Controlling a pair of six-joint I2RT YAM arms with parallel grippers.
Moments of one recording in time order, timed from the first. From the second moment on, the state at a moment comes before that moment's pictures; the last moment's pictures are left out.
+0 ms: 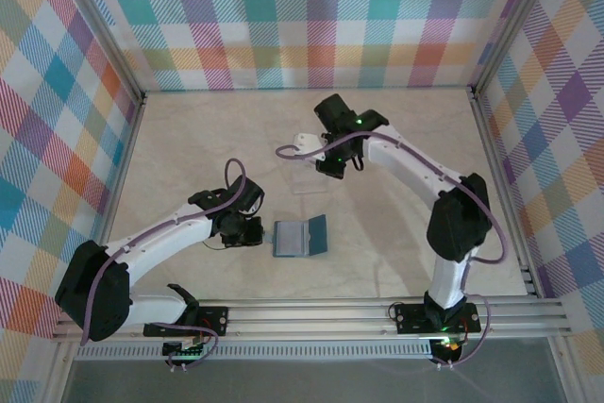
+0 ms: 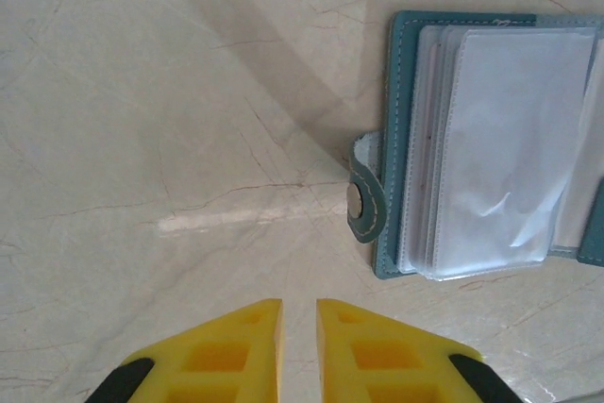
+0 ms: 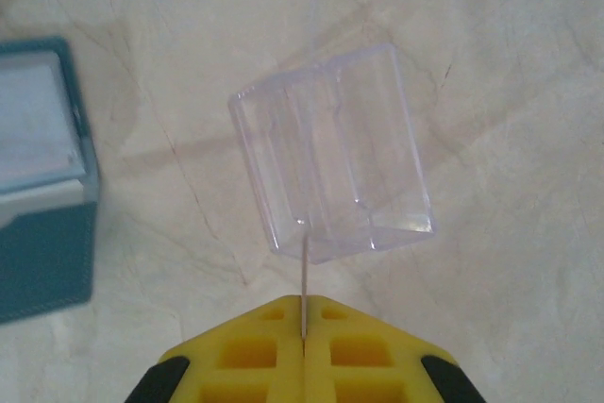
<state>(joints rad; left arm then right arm) -0.62 1.28 0.79 -0.82 0.08 -0.66 0.65 1.86 1.71 -1.00 -0.10 -0.82</state>
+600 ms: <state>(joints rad) -0.62 1.28 0.79 -0.83 0.08 -0.66 0.60 2.19 2.01 -1.25 -0.11 -1.03</state>
